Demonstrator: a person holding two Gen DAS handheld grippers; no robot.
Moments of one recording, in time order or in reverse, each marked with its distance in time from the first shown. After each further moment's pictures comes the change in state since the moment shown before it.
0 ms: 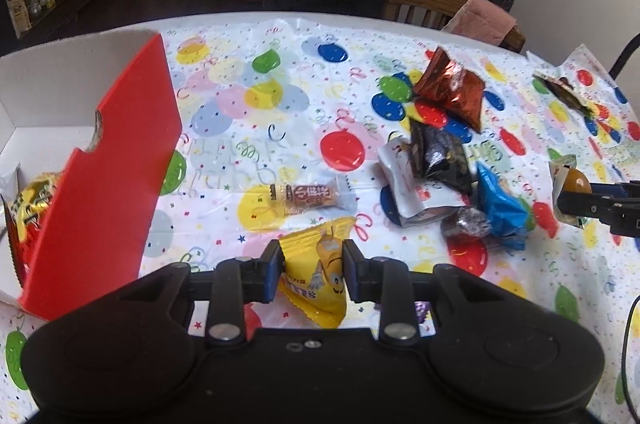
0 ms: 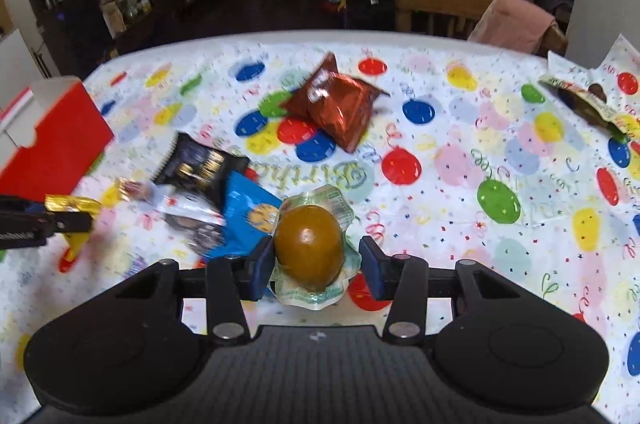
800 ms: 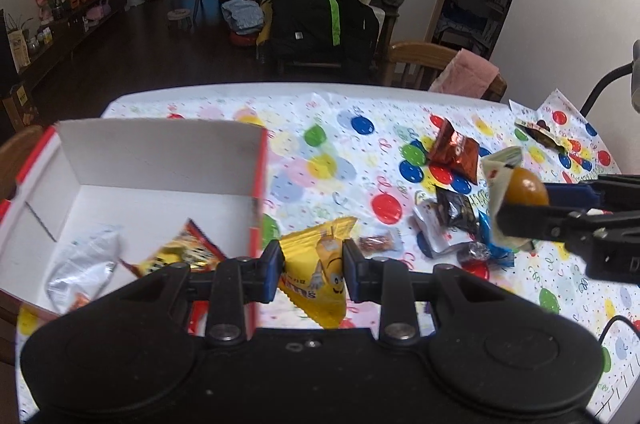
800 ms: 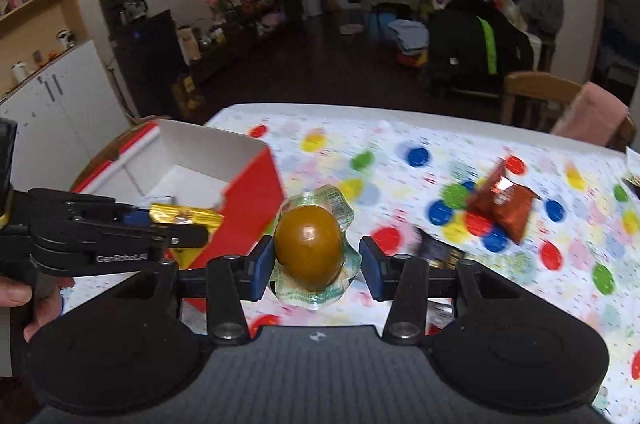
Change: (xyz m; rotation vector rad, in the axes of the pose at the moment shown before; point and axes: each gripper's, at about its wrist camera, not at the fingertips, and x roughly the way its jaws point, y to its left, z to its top) left arm -0.098 0.090 0.024 0.030 -0.122 -0.042; right arm -0.066 0.200 0.047 -0.110 -0.124 0.150
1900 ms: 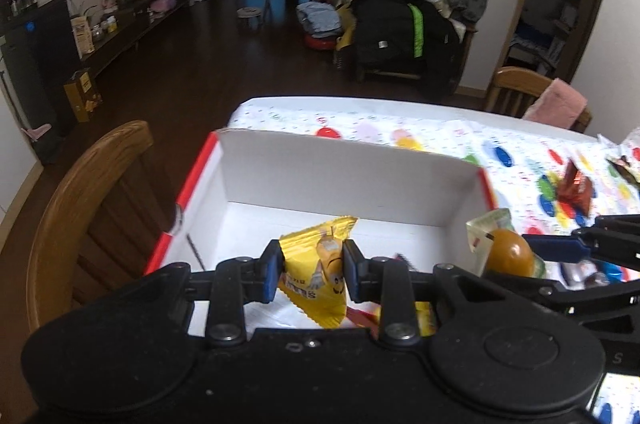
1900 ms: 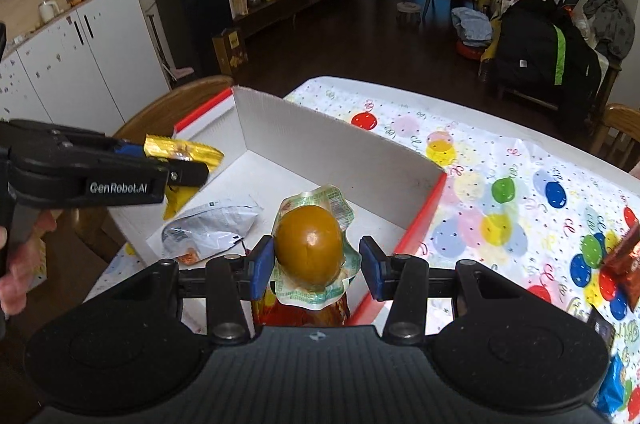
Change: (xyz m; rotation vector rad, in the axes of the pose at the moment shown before) left arm 0.012 0.163 0.028 -0.074 0.005 0.163; right arm 0.139 0.141 0.041 -0.143 0.110 0.055
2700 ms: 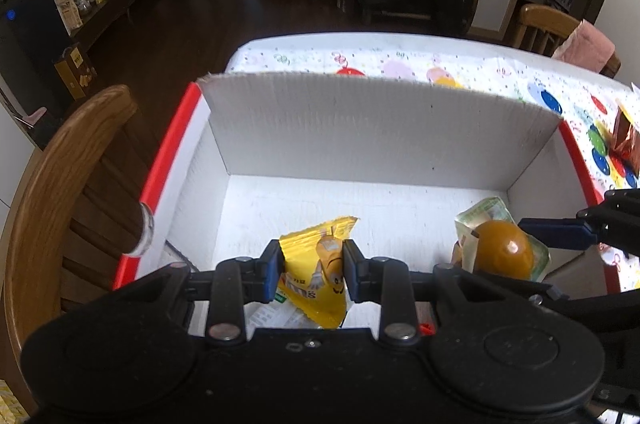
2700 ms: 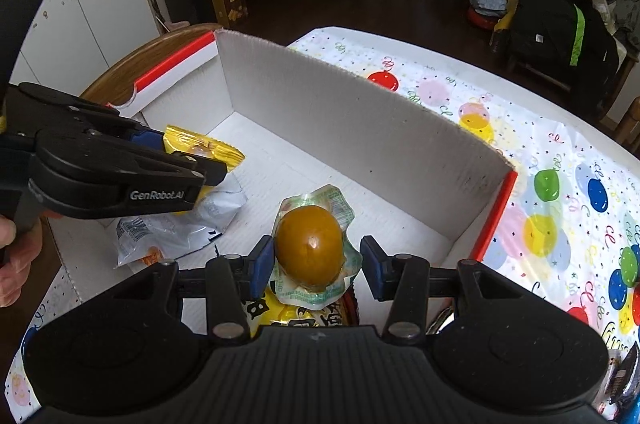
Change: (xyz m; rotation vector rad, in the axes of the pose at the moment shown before) left arm 0.075 0.011 0.001 0.073 0.172 0.033; right arm 0.082 0.010 0.011 -0.039 0.138 -0.011
